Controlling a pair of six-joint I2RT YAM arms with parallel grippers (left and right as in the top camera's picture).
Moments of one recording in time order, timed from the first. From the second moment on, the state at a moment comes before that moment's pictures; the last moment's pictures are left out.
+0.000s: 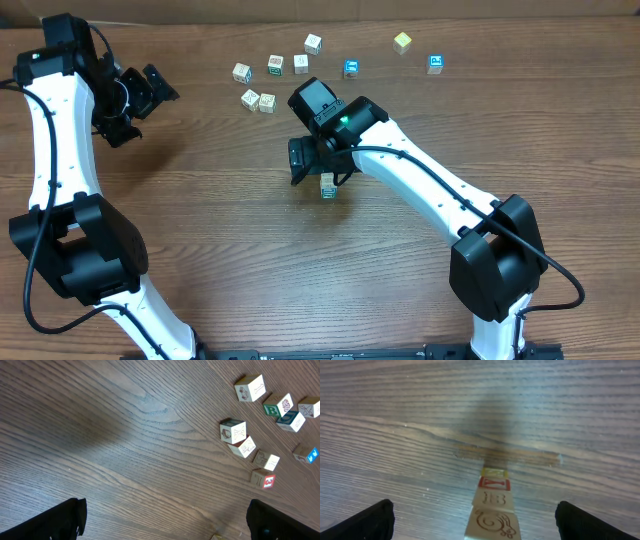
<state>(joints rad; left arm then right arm) 0.29 2.03 1.94 -1.23 0.30 -0.41 0.68 2.01 1.73 -1.02 0.04 0.55</state>
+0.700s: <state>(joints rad) 0.29 2.03 1.94 -1.23 0.30 -0.41 0.22 1.87 1.82 -1.06 -0.09 0.41</state>
